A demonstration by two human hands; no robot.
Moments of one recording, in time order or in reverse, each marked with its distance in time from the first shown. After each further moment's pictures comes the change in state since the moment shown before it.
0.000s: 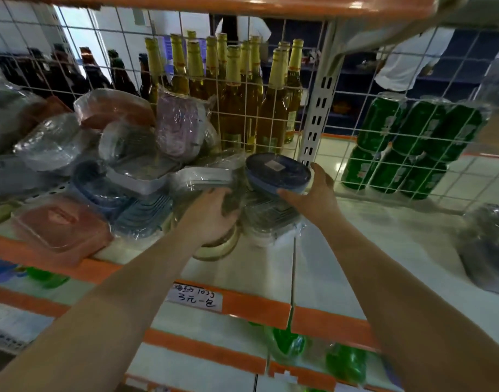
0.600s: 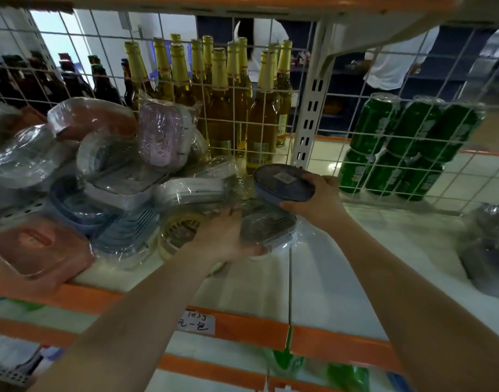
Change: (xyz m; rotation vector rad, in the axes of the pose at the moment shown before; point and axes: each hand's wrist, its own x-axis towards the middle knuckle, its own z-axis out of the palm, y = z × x) left_hand 0.023 0.017 0.032 0.251 -0.204 0.051; right_hand 0.021 0.018 -0.012 -0.081 -0.068 -0.024
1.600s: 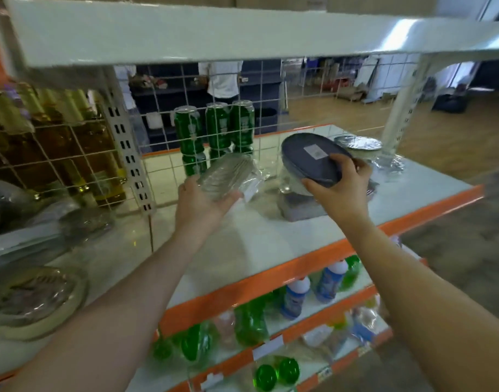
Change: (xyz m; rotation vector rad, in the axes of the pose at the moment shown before) left_hand -0.031 0.215 0.009 -0.701 0.273 0.270; right_hand -0.183 0.116 -0.203 -0.014 0.875 0.160
